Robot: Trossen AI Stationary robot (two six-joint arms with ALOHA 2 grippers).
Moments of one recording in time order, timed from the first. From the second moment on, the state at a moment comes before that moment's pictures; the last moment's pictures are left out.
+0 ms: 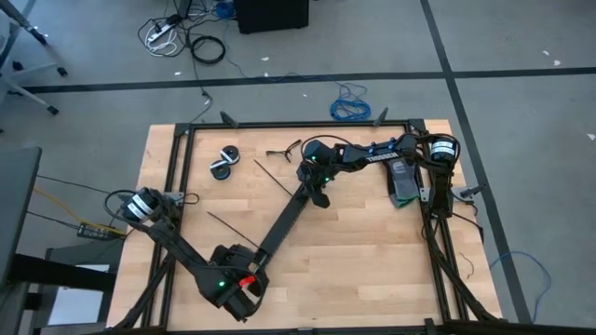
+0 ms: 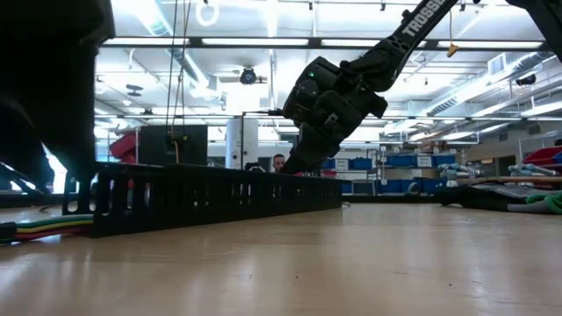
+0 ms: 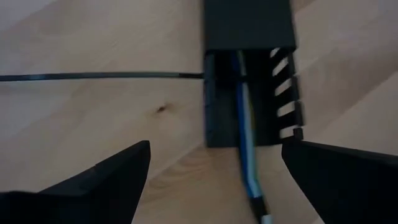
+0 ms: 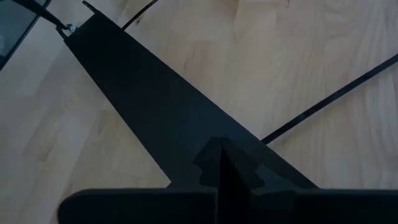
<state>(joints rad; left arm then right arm) -0.78 1.91 1.26 -0.98 -0.56 -1.79 -0.30 1.92 1.14 -0.09 -0.55 -0.23</state>
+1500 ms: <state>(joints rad) -0.64 1.93 1.25 -0.74 -0.53 -1.50 -0.34 1.92 1.13 -0.11 -0.53 -0.13</state>
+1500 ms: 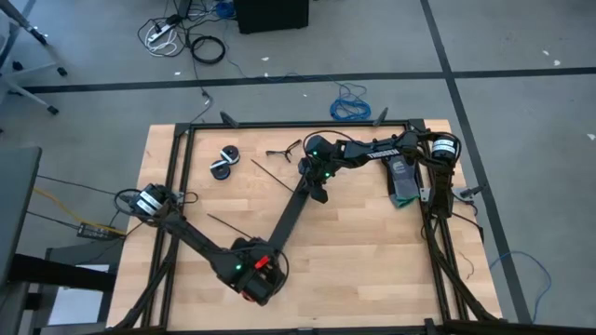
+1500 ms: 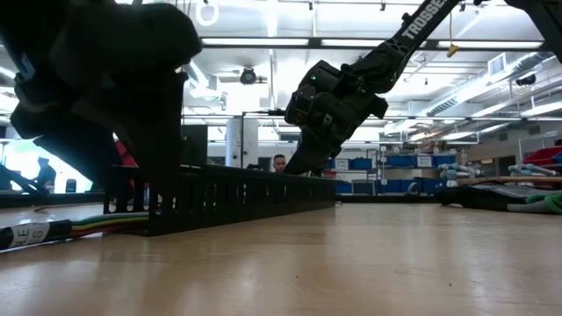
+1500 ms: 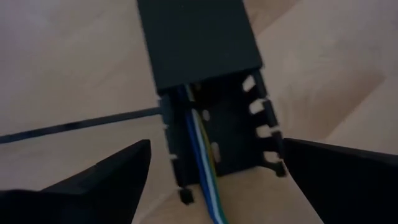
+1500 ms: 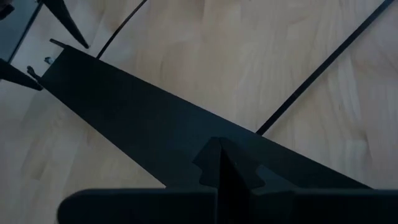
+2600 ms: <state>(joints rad) -0.61 1.93 1.25 -0.76 -0.49 -1.50 -0.31 1.93 1.13 -0.09 -0.54 -0.12</state>
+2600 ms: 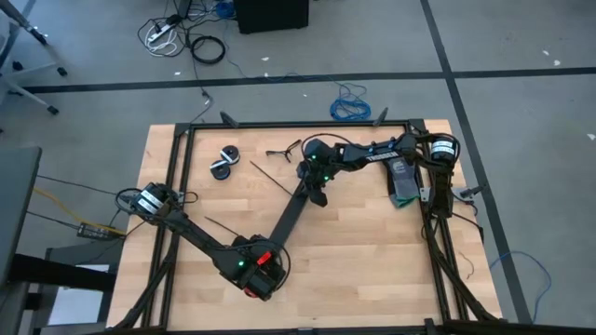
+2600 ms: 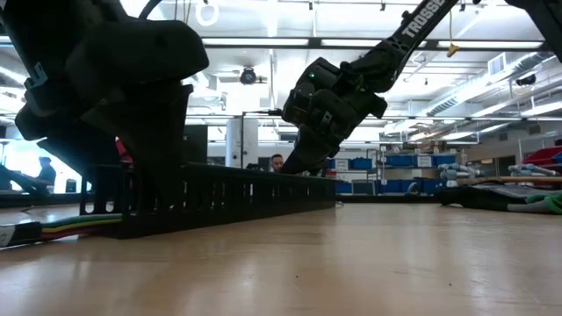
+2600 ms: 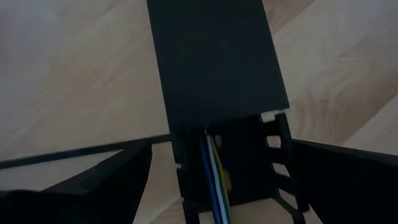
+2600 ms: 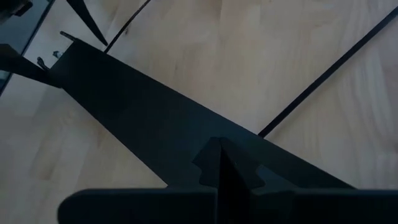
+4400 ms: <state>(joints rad) -0.58 1.93 1.31 -0.87 -0.47 -1.42 -0.32 1.92 1.13 -0.10 -0.50 -0.10</state>
